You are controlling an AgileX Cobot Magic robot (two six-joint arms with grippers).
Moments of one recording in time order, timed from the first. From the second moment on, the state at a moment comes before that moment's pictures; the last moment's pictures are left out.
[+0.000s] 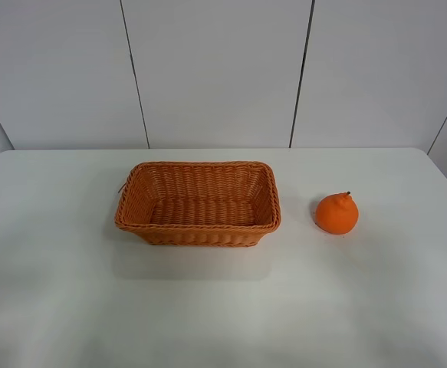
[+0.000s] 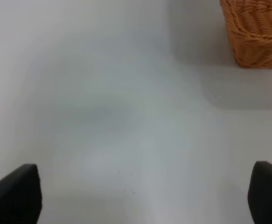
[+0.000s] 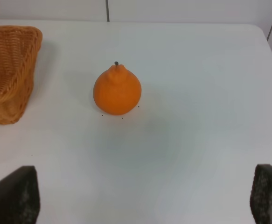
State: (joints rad) left arm -0.03 -0.01 -0.49 0.03 1.06 0.01; right arm -0.02 -0.01 -0.50 0.07 1.03 -0.02
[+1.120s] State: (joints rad) left arm -0.03 -0.01 -0.49 0.03 1.06 0.01; right arm -0.02 1.27 -1.02 0.07 1.00 -0.02
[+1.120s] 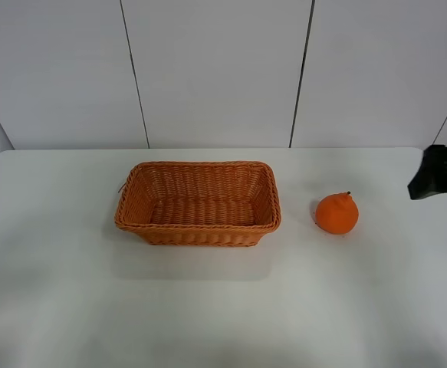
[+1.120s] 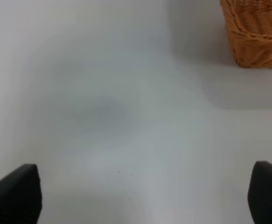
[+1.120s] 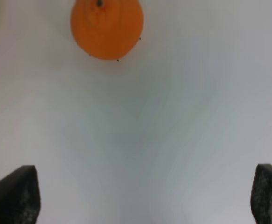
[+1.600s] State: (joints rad) left arm -0.03 -0.01 -0.49 0.03 1.06 0.01; right arm 0.08 1.89 -1.45 0.07 1.05 -0.04
